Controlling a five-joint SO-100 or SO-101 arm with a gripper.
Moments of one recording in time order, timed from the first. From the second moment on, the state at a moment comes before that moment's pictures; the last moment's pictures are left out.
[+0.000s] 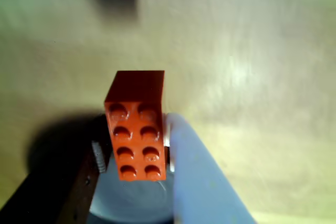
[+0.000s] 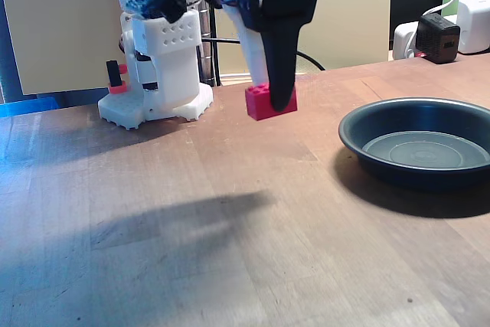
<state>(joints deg) -25.6 102.3 101.3 89.9 14.2</state>
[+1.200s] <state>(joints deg) -49.9 80.4 83.3 80.1 51.6</state>
